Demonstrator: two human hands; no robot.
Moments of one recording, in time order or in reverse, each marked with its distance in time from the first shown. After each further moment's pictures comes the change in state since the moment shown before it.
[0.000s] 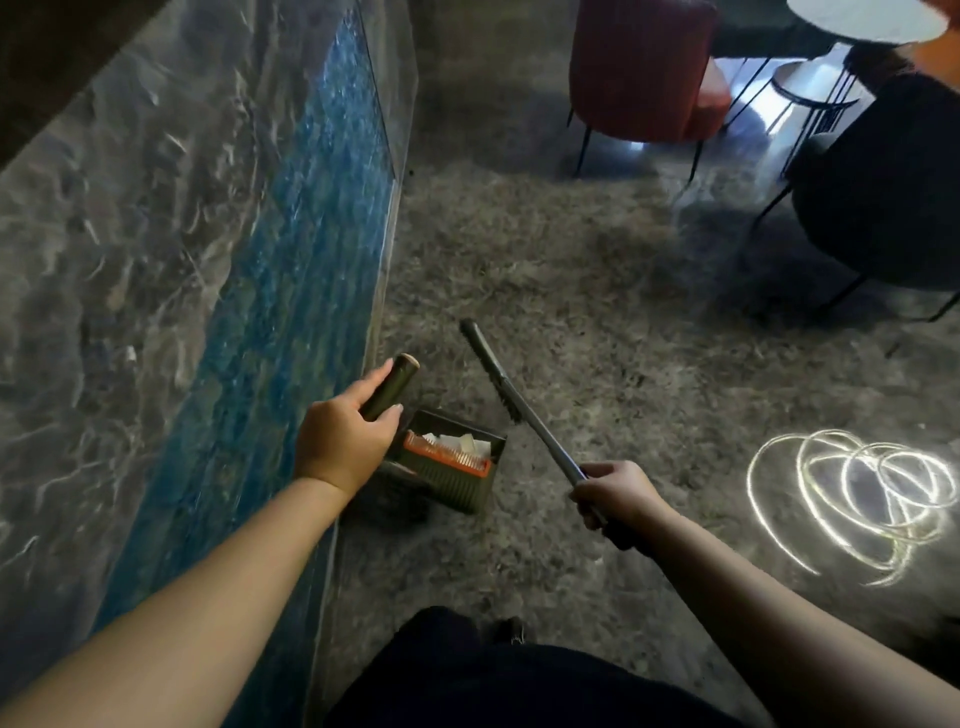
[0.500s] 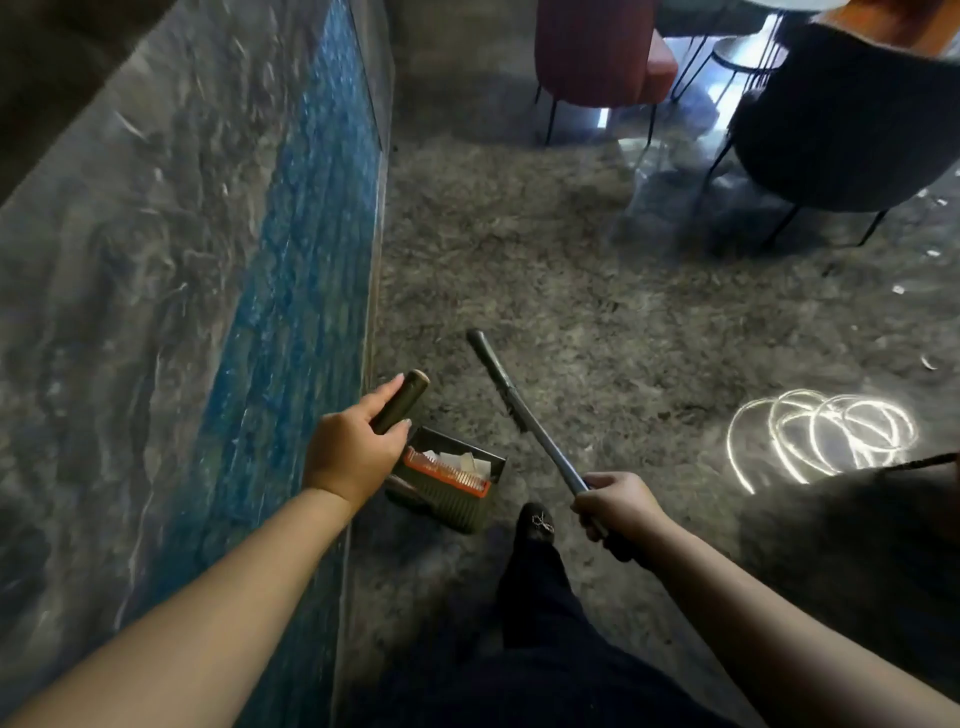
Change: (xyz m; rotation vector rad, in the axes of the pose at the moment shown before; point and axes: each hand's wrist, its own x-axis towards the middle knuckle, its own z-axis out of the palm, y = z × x) left_hand -0.303 -0.092 -0.059 0.016 -0.102 0.053; right_hand -0.217 0.244 0.110 0.027 0.087 0.002
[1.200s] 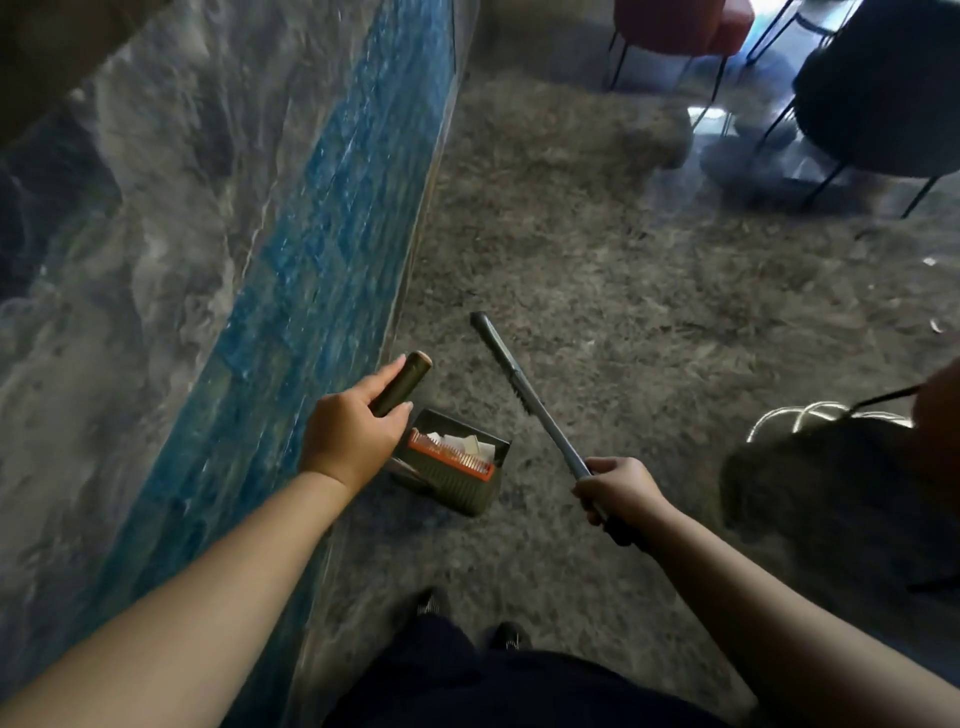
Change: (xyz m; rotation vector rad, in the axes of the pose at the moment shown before) left_hand -0.441 -0.020 0.016 -0.021 0.130 -0.114; right_hand -0.259 0.292 -0.010 -0.140 -0.079 -0.023
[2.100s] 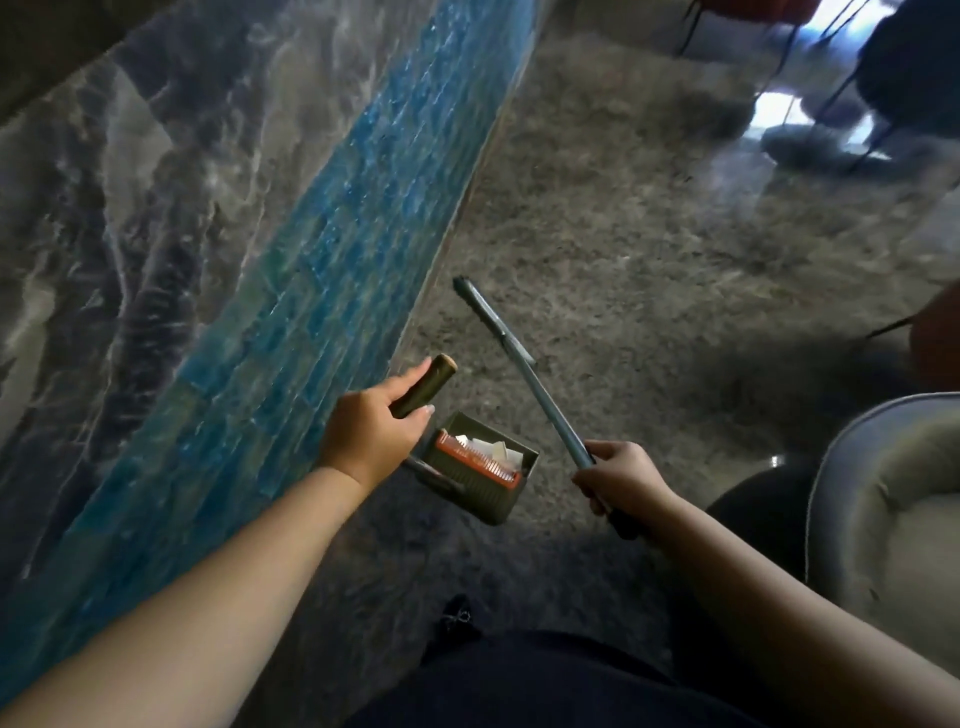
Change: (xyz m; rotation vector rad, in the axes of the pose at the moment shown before) left_hand -0.490 -0.074 -0.032 -0.021 0.005 -0.064; right_hand -0.300 0.324 0.075 -0.195 -0.067 -0.171
